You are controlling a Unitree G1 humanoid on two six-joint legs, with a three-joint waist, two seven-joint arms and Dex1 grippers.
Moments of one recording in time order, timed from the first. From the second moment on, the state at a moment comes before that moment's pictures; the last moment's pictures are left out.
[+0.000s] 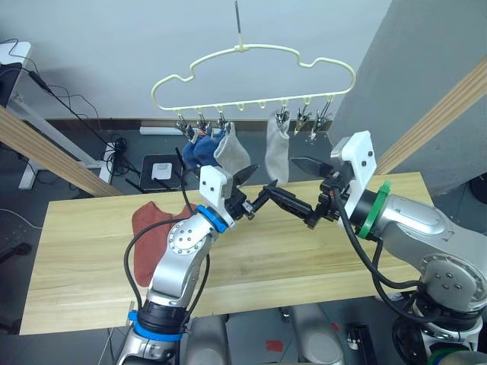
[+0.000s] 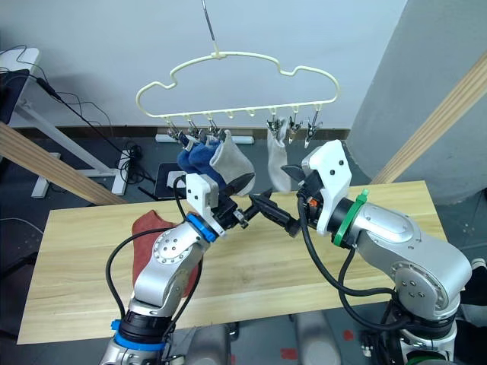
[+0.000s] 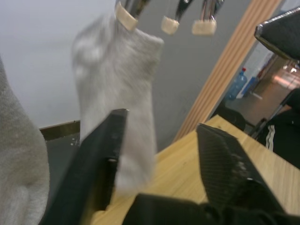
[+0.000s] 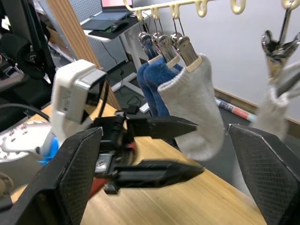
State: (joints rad) left arm -0.25 0.25 -0.15 -0.24 -0.21 0.17 -0.55; right arm -0.49 -0.39 -0.11 -0.82 0.78 1.19 0.30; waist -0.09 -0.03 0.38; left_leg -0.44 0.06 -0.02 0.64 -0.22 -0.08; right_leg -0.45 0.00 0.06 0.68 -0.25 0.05
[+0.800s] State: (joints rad) left arm -0.48 0.64 0.02 -0.22 -0.55 0.37 -1.03; right arm -0.46 -0.48 -0.03 -0.76 0.53 0.95 0.21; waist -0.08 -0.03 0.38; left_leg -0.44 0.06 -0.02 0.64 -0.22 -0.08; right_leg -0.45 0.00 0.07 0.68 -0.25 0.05
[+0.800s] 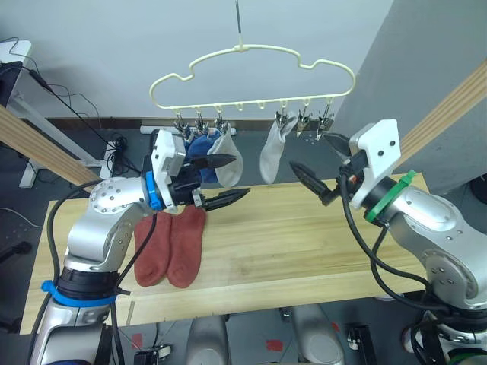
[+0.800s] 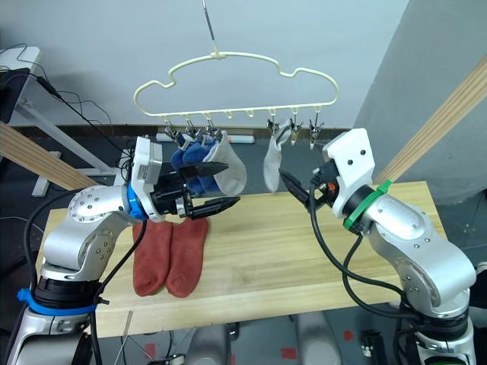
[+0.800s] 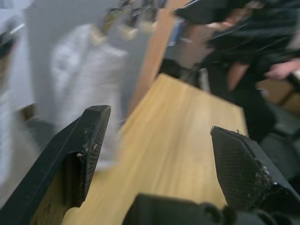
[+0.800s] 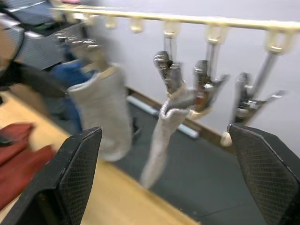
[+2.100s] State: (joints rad) left arm -0.55 0.55 0.00 -0.20 -0.47 0.29 -0.96; right arm -0.60 -0.24 0.12 -0.45 0.17 0.71 0.13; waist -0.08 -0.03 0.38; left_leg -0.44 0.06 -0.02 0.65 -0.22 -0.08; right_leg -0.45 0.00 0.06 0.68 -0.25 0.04
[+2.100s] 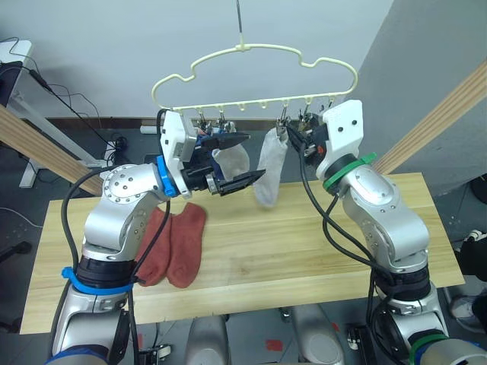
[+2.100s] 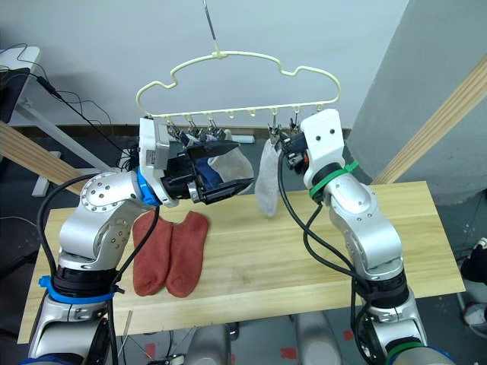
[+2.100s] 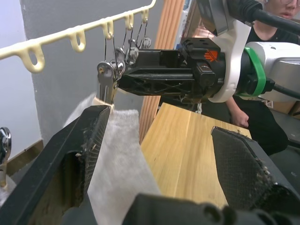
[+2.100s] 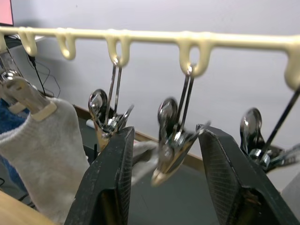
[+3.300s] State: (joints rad) left arm -0.58 0.52 -0.03 -0.15 -0.44 0.25 -0.99; right arm -0.64 0.01 -0.01 -0.54 0.14 0.91 -0.08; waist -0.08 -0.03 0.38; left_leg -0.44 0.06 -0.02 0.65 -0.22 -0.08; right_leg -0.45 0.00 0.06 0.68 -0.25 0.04
